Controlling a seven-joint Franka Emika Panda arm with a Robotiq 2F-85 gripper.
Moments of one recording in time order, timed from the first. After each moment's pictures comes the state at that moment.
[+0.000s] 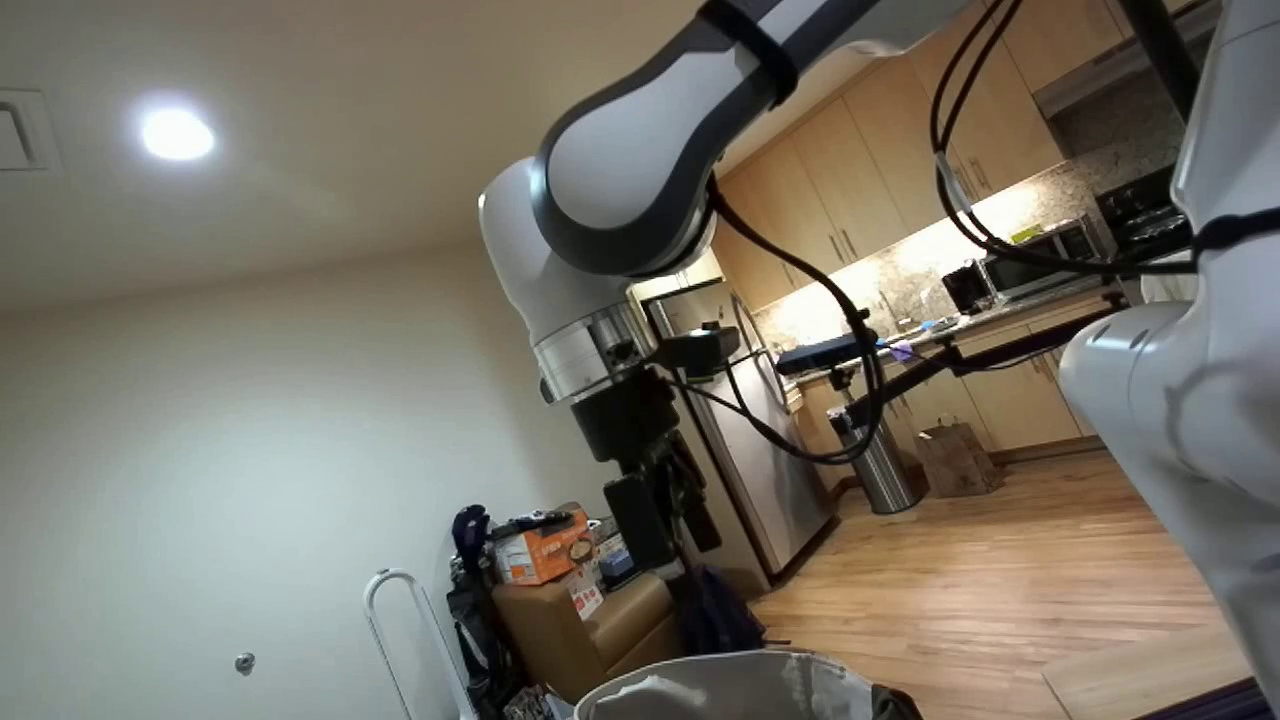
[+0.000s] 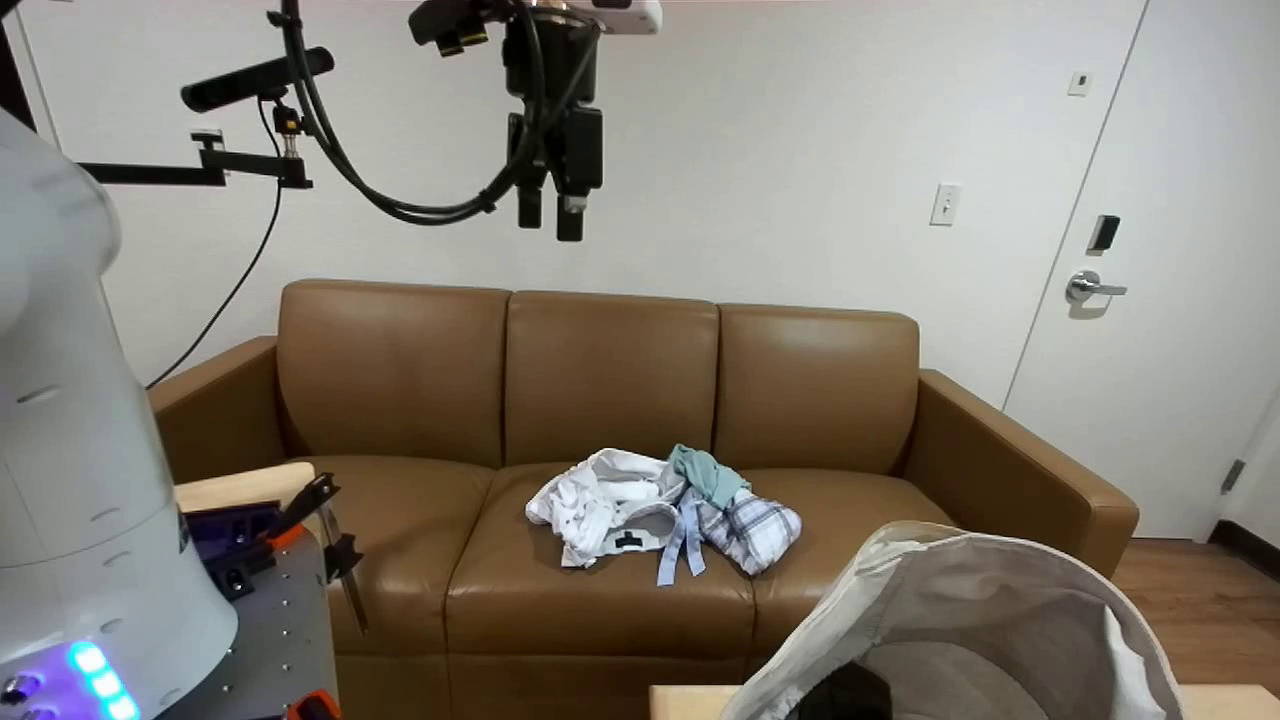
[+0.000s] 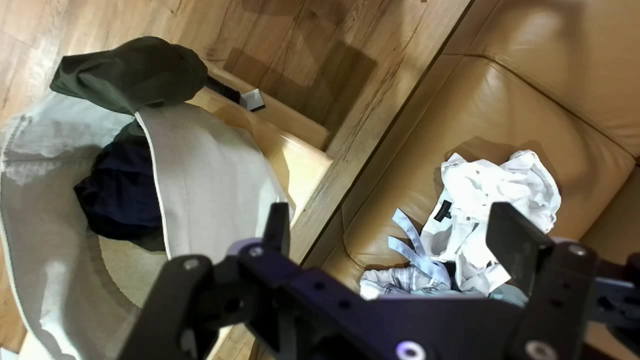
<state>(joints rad) 0.03 -0.63 -0.02 -2.50 -0.03 1.86 0.04</state>
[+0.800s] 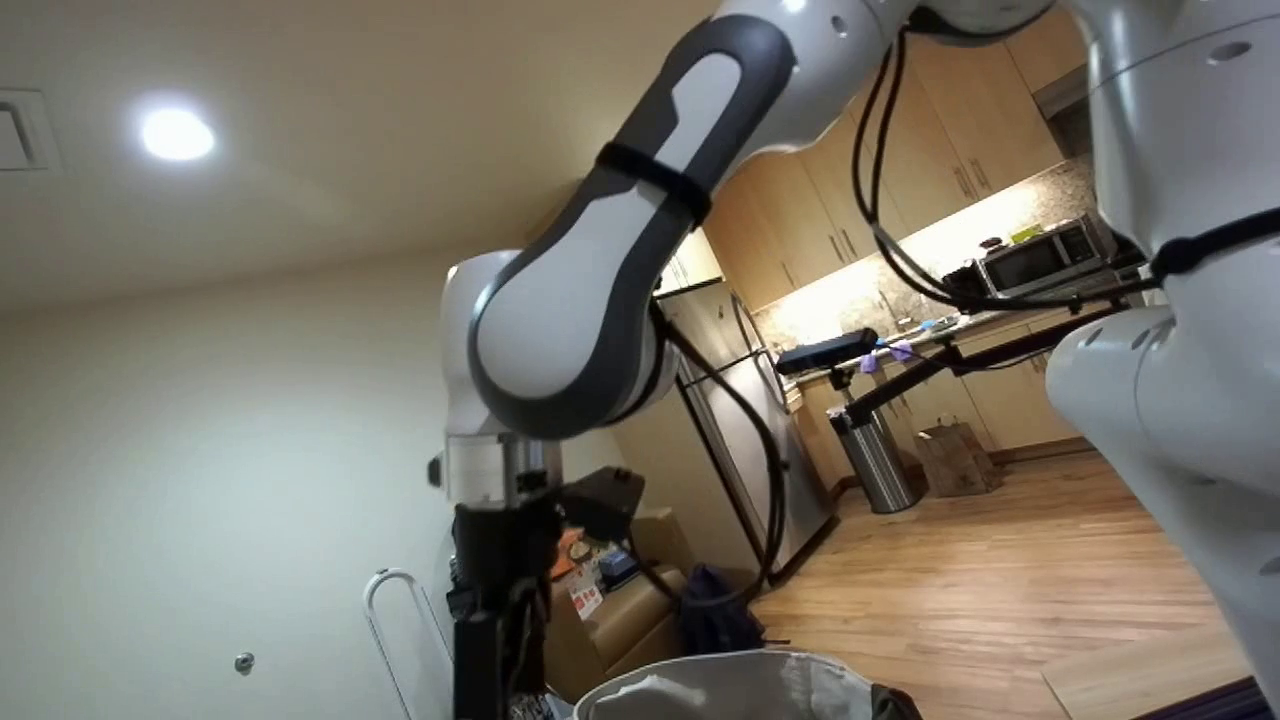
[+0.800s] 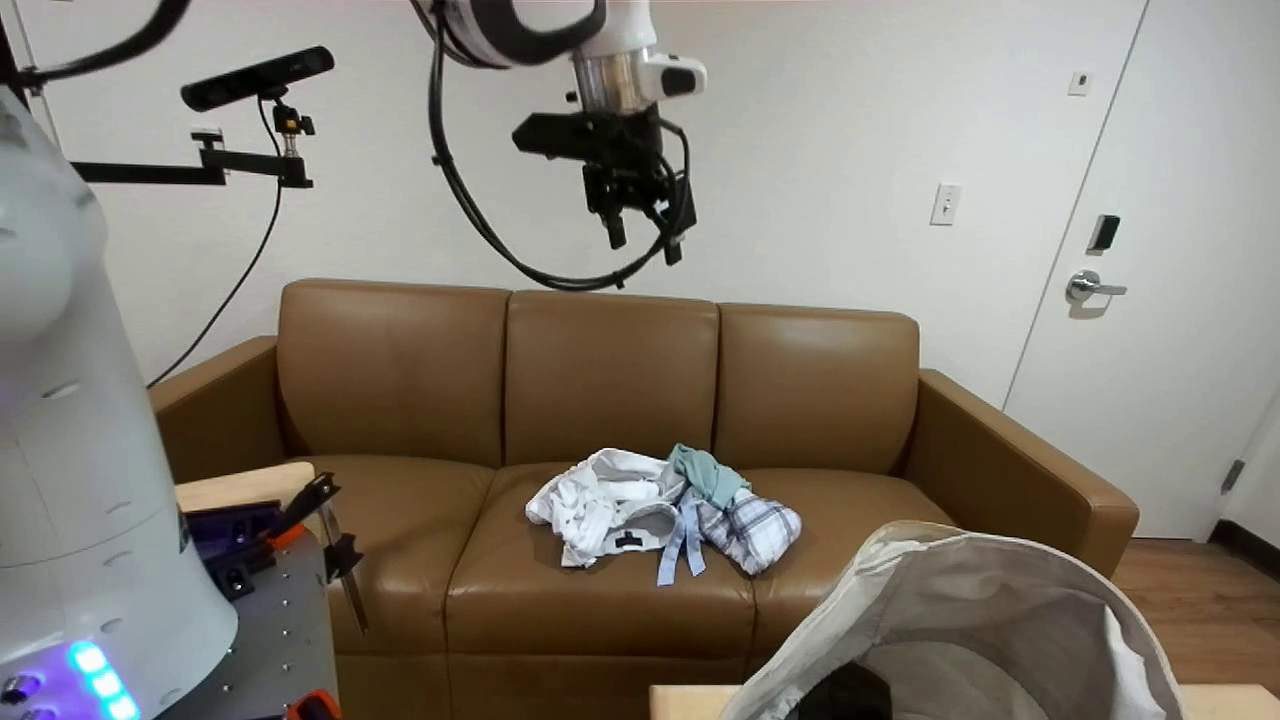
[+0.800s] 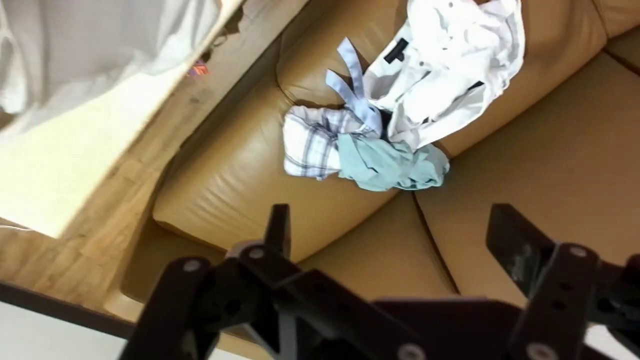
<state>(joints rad) 0.16 -0.33 -0.04 -2.49 0.11 2.52 -0.19</state>
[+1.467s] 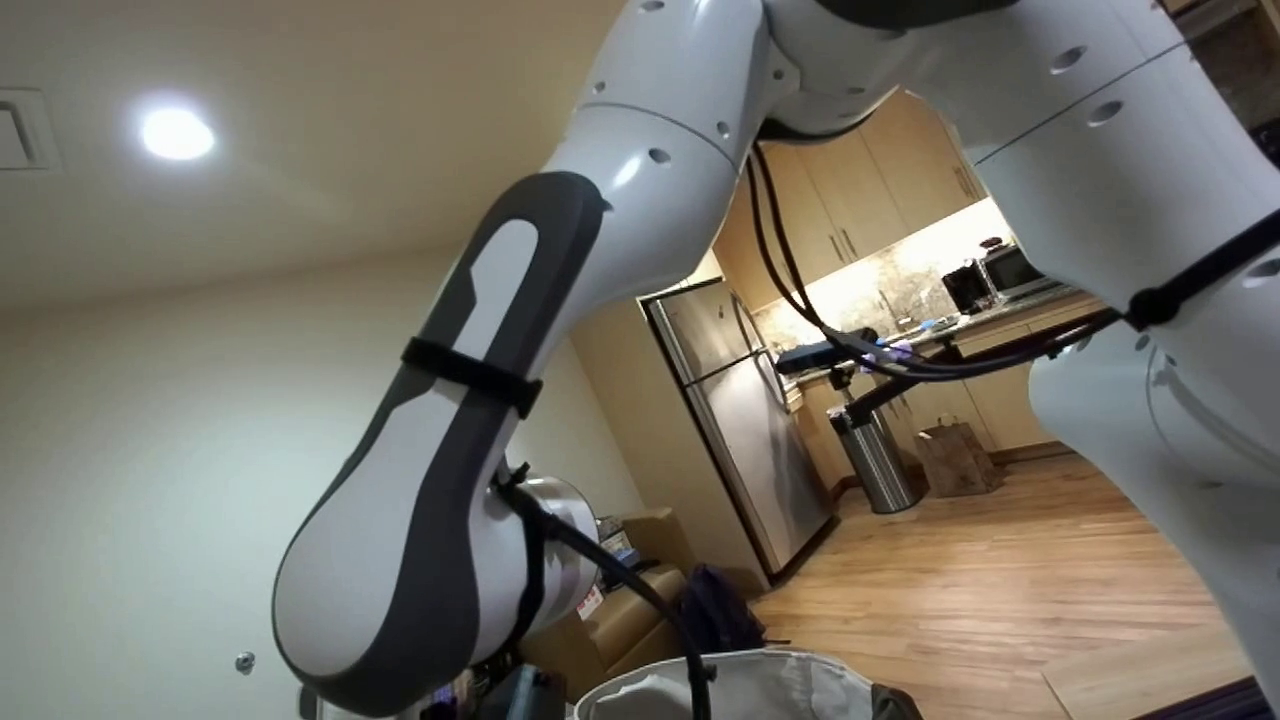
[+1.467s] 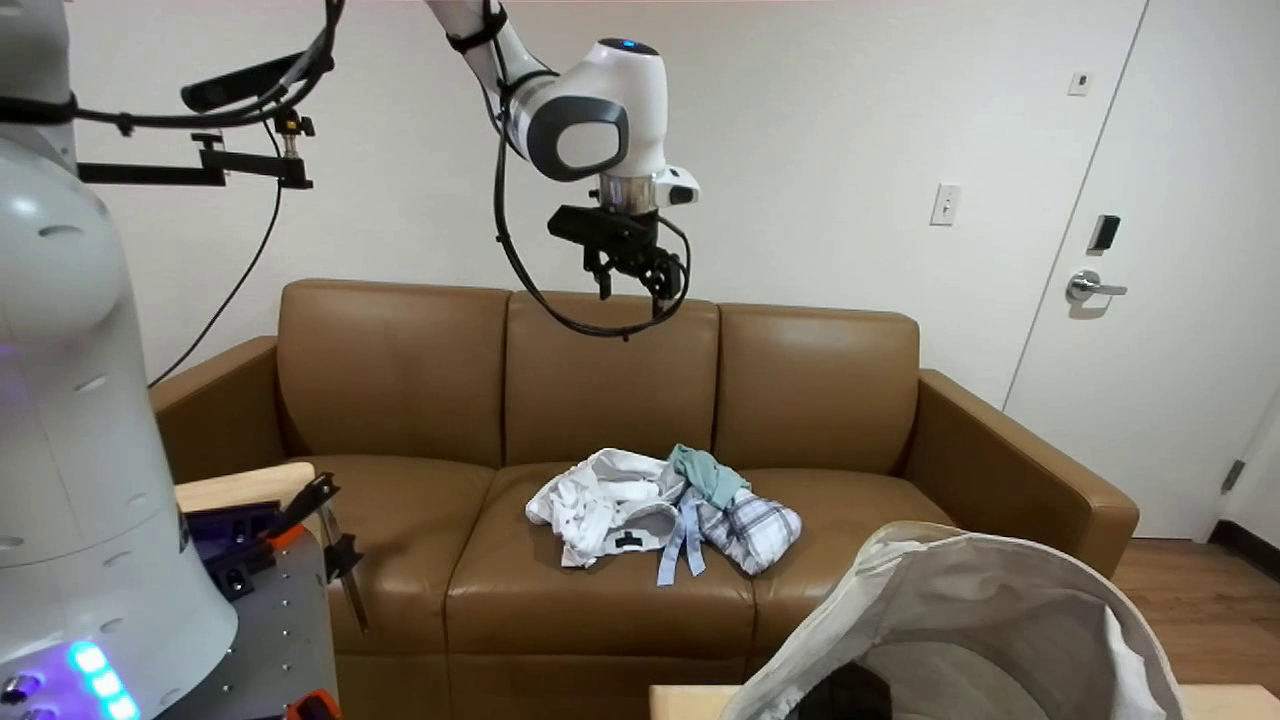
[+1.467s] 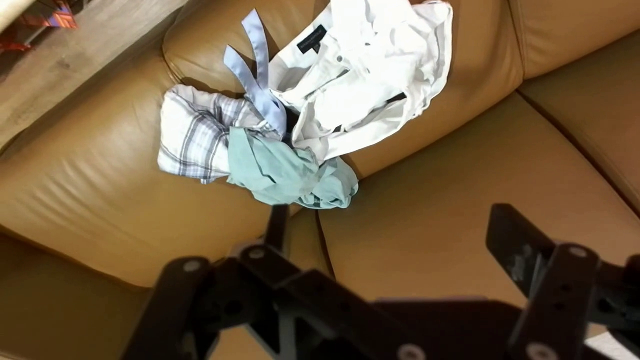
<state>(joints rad) 0.34 0.08 -0.05 -2.28 0.41 2.64 -0.51</state>
